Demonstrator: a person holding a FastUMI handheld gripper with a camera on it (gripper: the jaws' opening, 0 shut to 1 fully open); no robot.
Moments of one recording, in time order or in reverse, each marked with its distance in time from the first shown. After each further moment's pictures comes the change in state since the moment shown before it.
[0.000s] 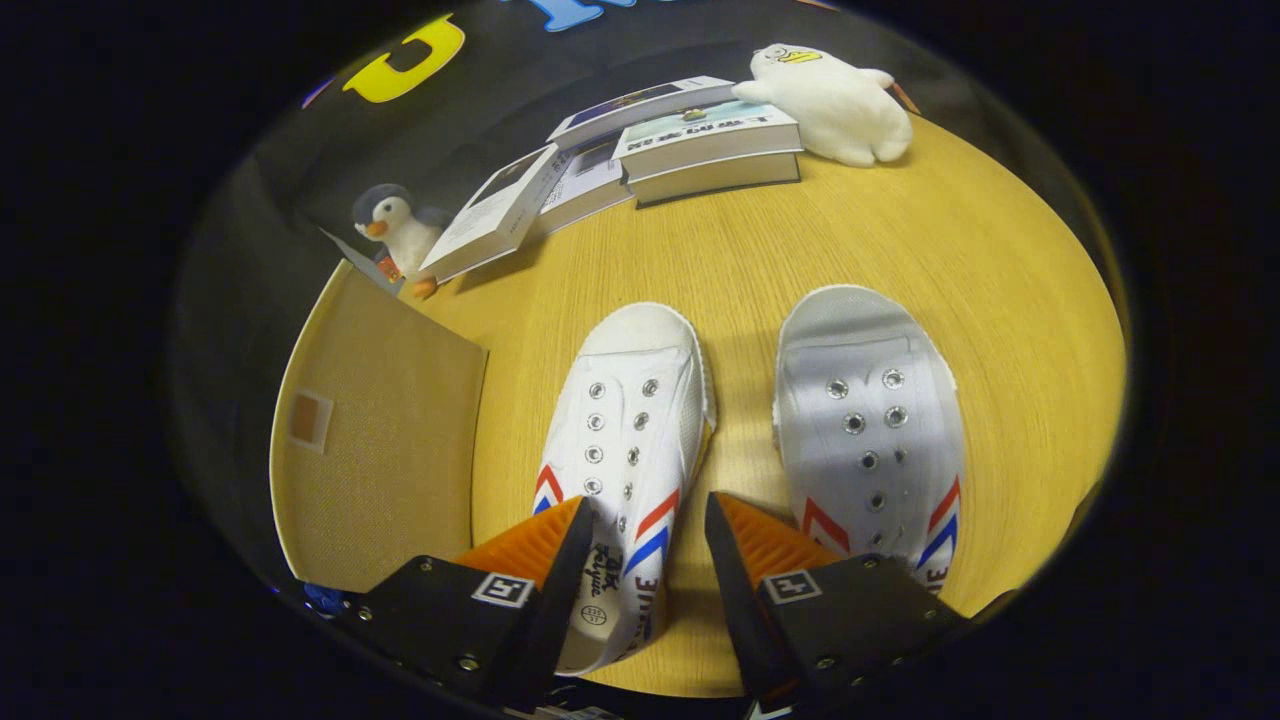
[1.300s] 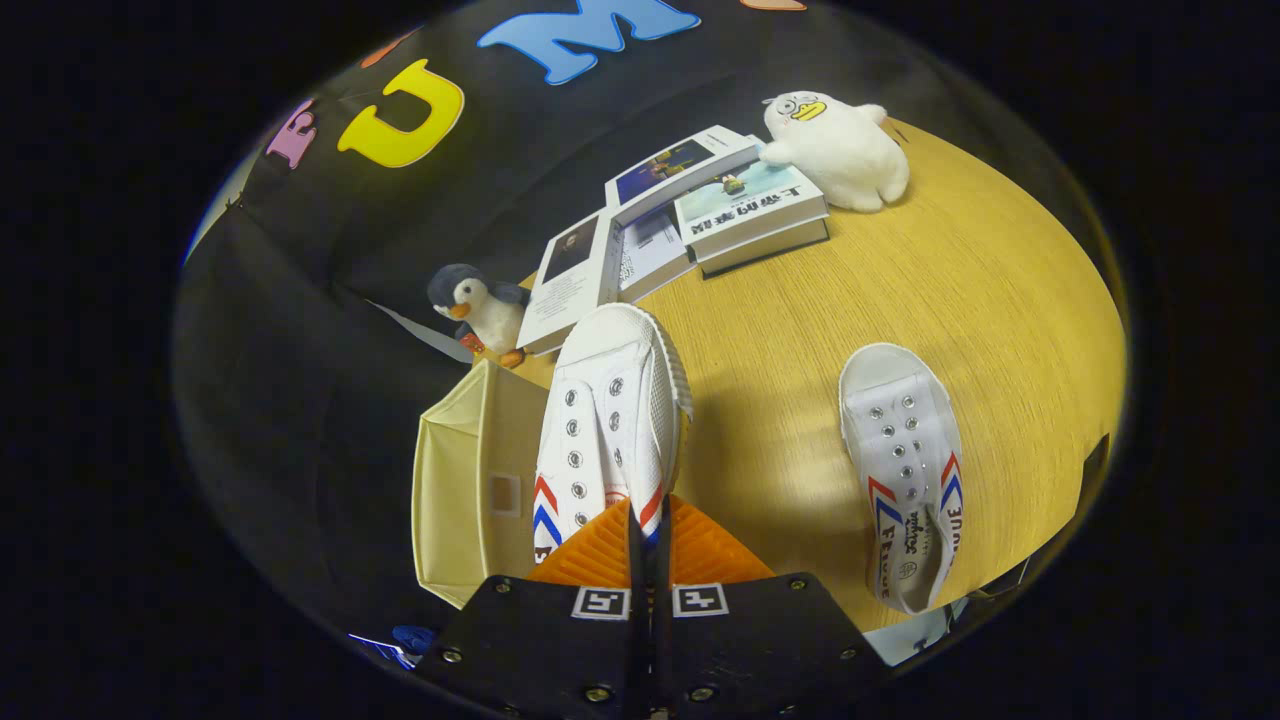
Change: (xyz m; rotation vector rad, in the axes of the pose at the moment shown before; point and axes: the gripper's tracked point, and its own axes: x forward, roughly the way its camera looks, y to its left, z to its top) arm -0.097 0.091 0.053 0.123 -0.107 0.118
